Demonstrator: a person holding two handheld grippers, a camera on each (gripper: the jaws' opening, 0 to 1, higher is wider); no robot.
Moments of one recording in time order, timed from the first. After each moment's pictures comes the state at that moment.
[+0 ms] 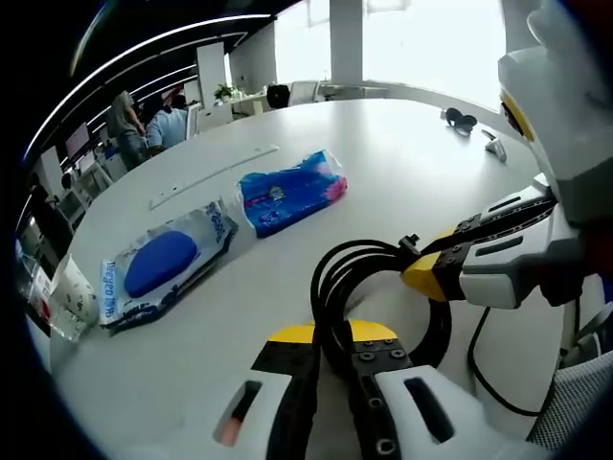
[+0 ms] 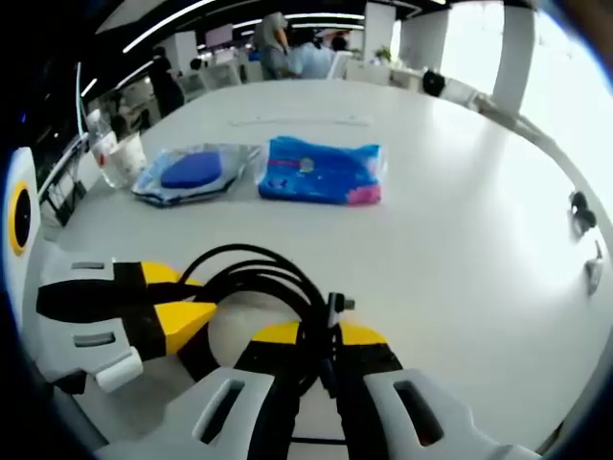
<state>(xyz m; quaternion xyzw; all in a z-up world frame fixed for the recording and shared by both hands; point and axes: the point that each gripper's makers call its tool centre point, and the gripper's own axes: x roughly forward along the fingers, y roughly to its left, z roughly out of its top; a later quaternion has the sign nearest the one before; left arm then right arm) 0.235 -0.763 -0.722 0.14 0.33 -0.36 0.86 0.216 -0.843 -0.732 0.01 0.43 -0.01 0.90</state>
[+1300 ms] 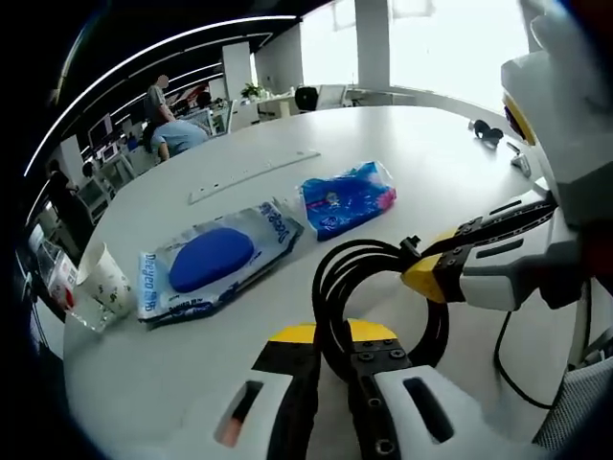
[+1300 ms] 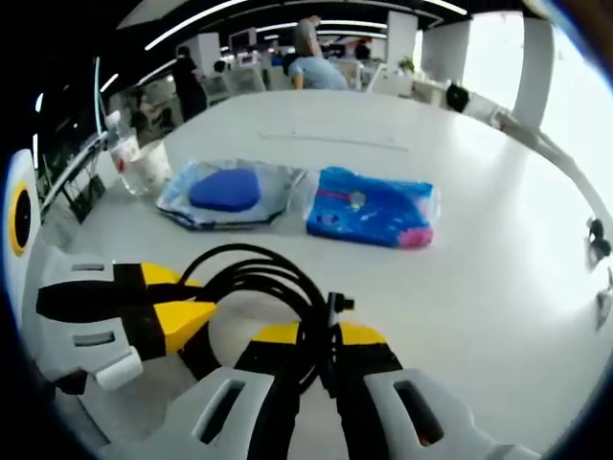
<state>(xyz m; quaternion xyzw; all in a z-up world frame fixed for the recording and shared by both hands) 0.262 -0.721 -0.708 0.13 0.33 -0.31 0.88 0.251 -0.803 -0.720 0.00 0.41 0.04 0.91</state>
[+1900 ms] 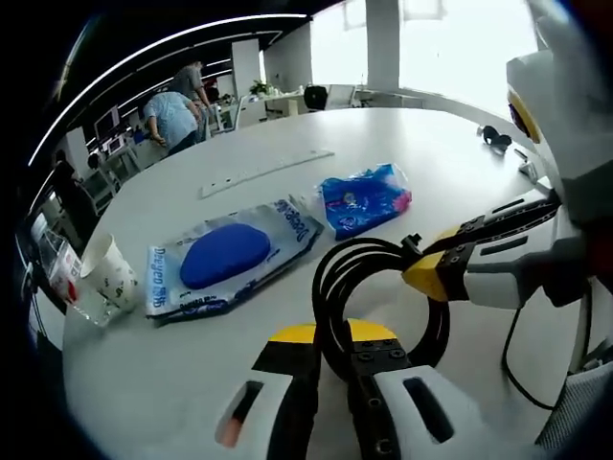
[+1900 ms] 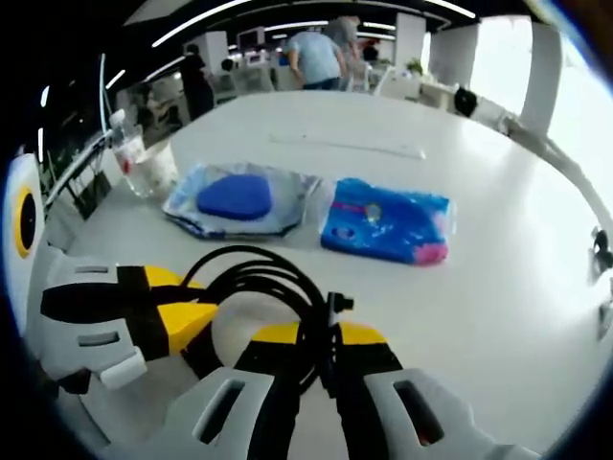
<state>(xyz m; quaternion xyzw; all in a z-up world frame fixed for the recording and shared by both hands) 0.273 -0.707 -0.707 0.12 0.33 -0.30 0.89 0.266 -0.789 -0.716 -0.01 0.41 0.05 0.91</state>
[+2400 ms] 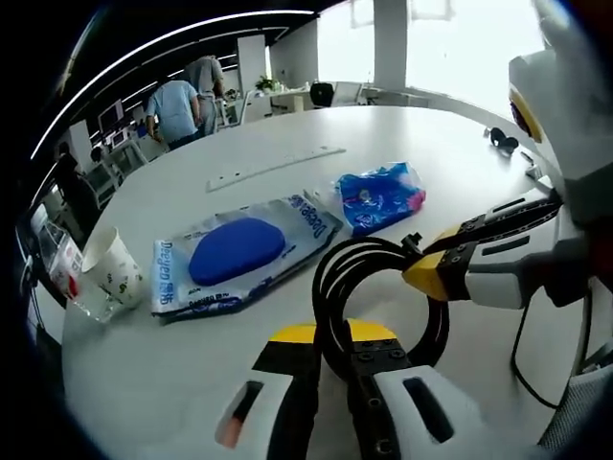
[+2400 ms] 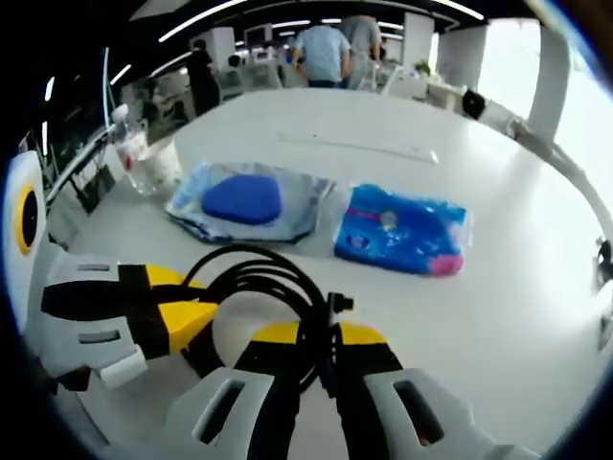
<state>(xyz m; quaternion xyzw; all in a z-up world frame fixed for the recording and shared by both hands) 0.284 -0.696 -0.712 0.12 0.34 -0.29 0.89 0.278 -0.779 -0.719 -0.02 0.42 0.07 0.91</state>
